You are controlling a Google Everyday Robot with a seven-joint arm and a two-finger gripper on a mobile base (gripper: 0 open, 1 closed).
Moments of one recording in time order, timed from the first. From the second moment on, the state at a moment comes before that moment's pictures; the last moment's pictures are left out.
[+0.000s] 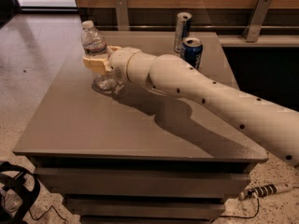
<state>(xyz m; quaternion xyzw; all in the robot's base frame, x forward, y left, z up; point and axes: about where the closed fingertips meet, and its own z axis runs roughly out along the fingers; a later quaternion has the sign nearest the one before) 0.658 0.141 0.901 -0.34 0.66 0.31 0.60</state>
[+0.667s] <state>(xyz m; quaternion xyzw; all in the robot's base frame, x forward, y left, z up) 0.661 0.140 0.898 -0.33 0.66 0.31 0.60</state>
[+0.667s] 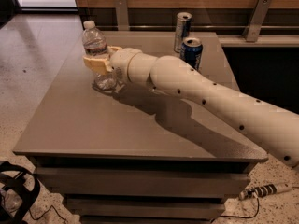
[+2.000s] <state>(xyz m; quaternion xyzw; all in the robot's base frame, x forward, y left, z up) 0.661 0.141 0.899 -0.33 0.66 0.32 0.60</state>
